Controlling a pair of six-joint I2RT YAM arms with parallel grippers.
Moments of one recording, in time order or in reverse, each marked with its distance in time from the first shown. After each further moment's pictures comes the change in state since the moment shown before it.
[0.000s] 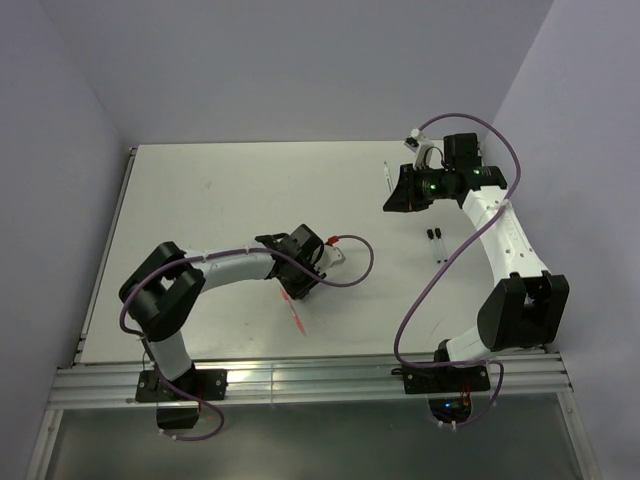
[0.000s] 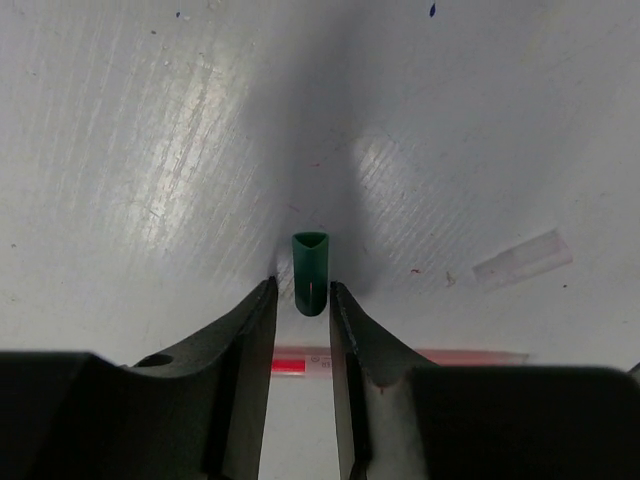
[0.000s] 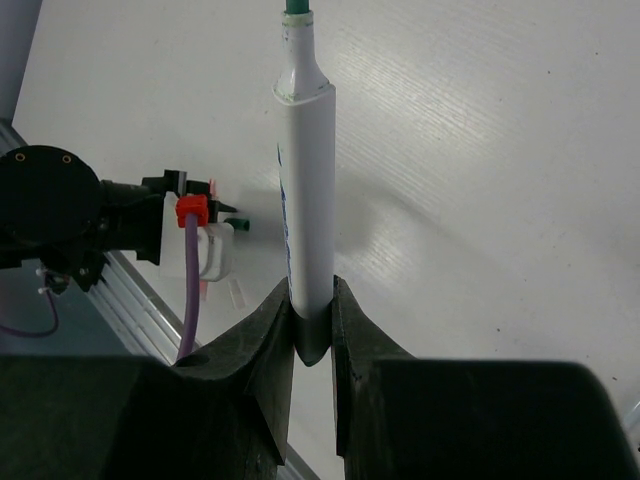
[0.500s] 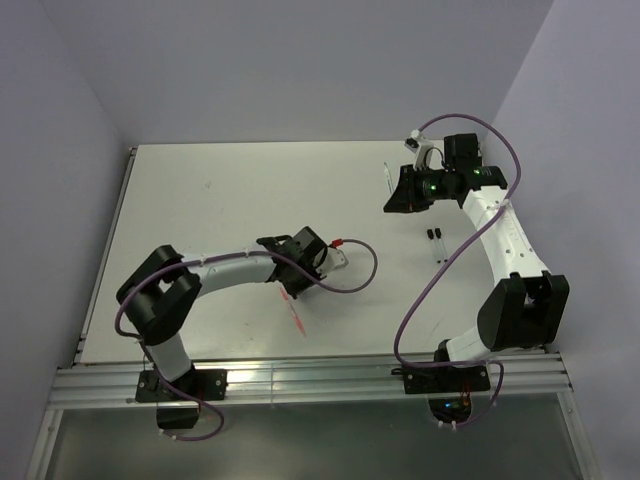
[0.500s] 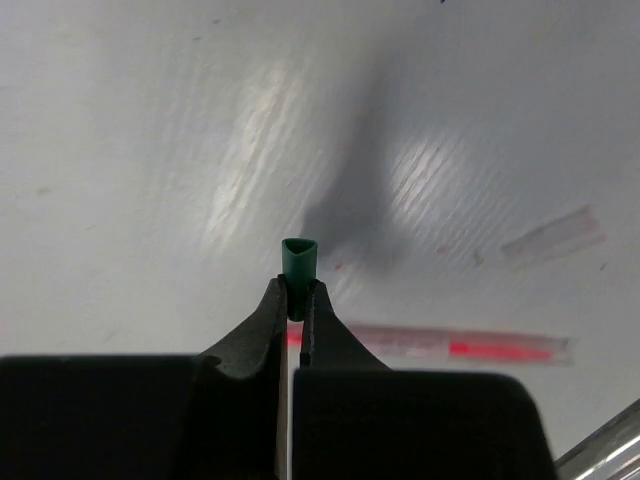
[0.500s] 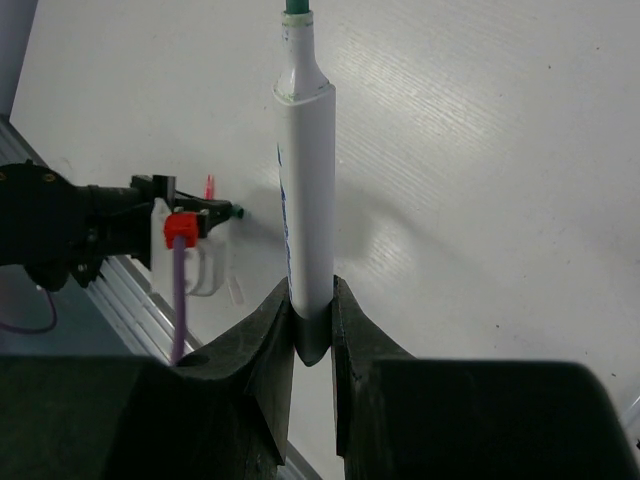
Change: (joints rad) left arm -0.036 -0.006 0.009 0.001 -0.080 0.035; right arm -0.003 0.000 0.000 -0.011 0.000 -0.011
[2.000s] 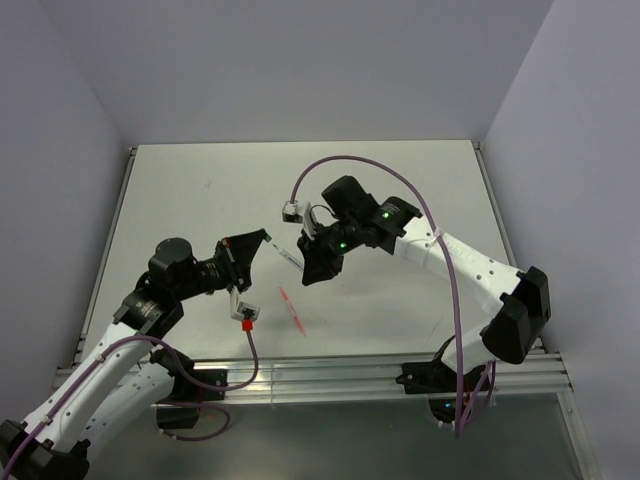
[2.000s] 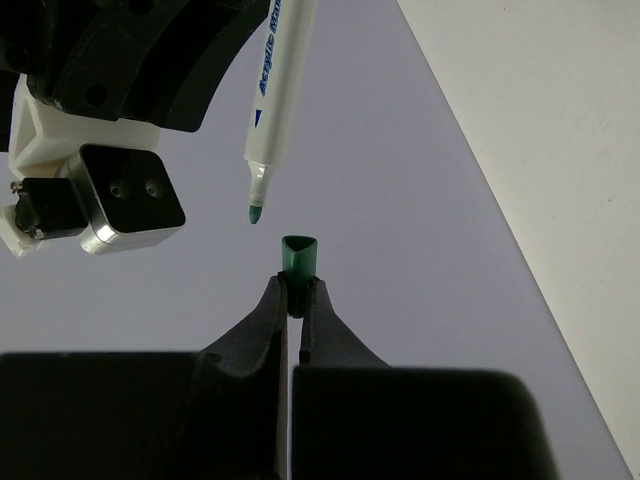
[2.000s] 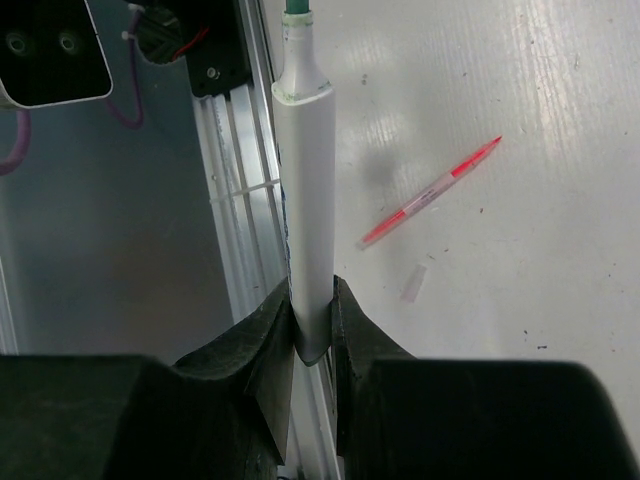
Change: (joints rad) left arm 0.367 -1.074 -0.454 0.285 0.504 1.805; right arm 0.757 -0.010 -0.010 0.007 0.064 -0.063
